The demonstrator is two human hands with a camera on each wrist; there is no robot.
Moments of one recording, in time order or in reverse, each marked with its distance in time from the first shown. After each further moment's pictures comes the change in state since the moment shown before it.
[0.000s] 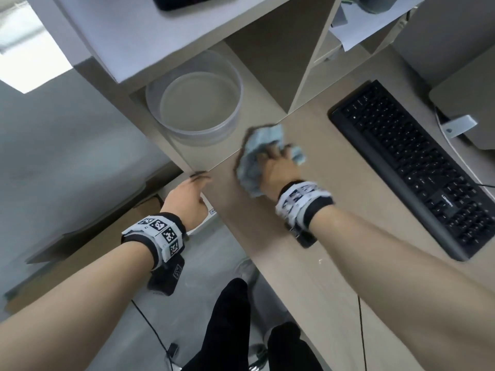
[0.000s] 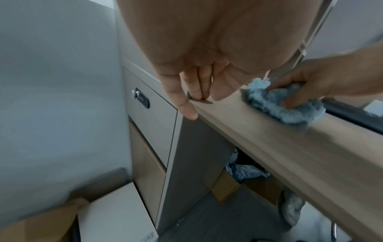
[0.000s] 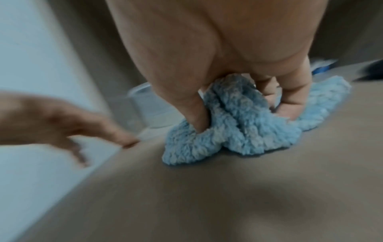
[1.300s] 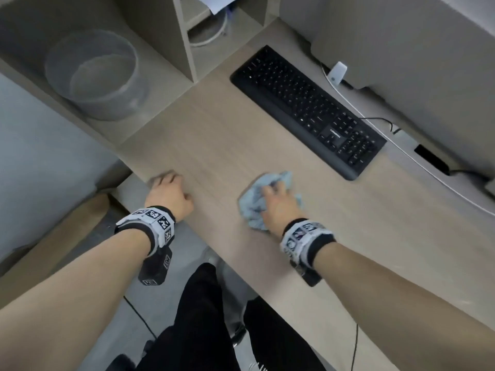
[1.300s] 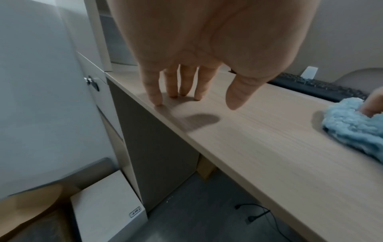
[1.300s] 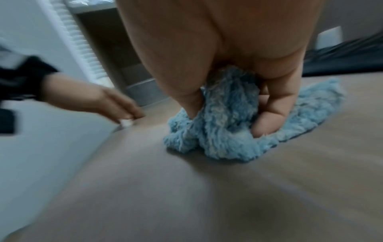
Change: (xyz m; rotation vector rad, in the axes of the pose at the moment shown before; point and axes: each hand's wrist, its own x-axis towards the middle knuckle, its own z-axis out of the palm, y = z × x) left_hand -0.075 0.112 0.112 0.290 -0.032 -0.018; right_hand -0.213 0.168 0.115 0.159 0.005 0.179
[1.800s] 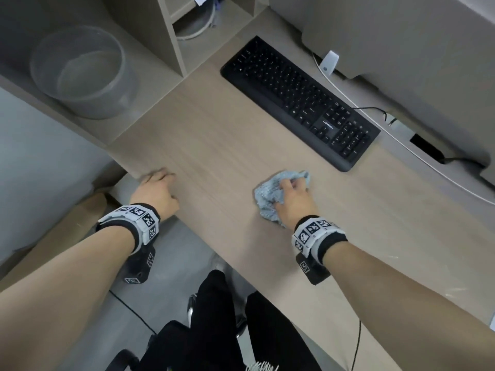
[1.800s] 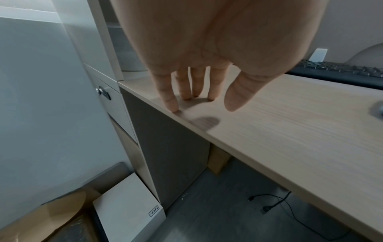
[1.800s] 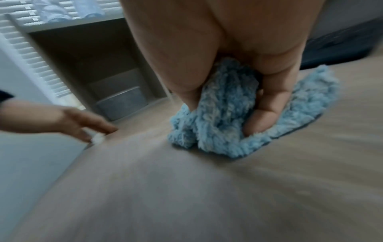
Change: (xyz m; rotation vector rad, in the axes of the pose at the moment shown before) left_hand -0.001 -0.015 -0.006 0.046 -0.074 0.013; right_hand -0.009 0.047 0.007 0.251 0.156 0.126
